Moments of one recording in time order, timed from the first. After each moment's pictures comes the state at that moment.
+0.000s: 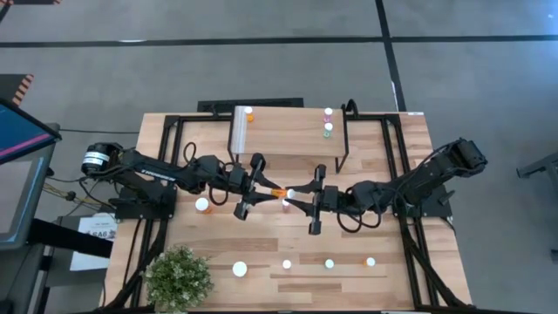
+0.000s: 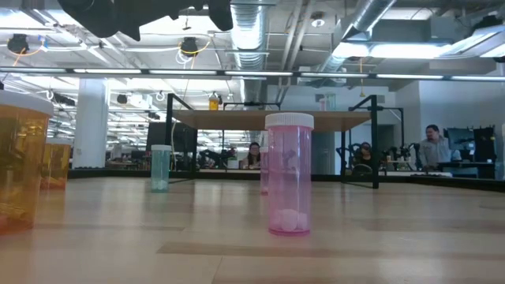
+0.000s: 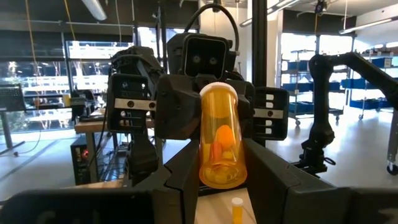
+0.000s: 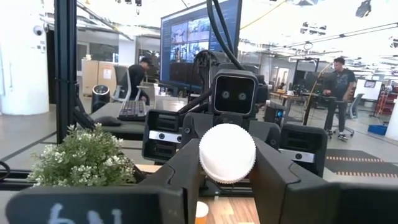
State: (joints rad) left arm -0.02 1.43 0.68 0.98 0.27 -0.02; right arm 0.33 1.44 0.81 0.87 0.44 -0.18
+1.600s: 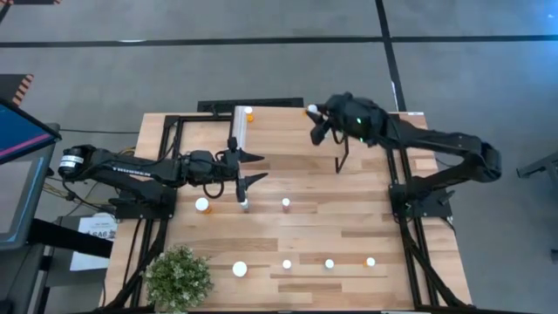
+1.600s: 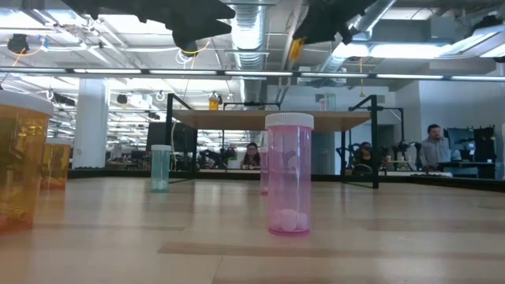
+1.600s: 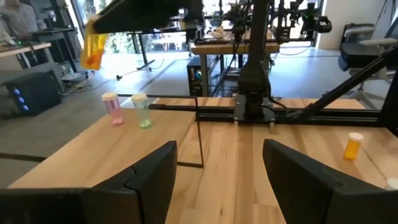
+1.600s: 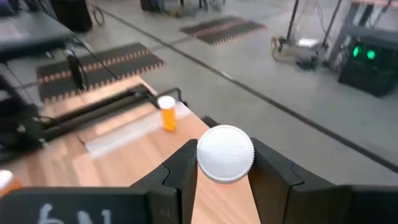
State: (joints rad) left arm 0.00 1.15 0.68 0.36 -0.22 0.04; right arm -0.32 1.27 1.16 -0.17 0.33 0.13
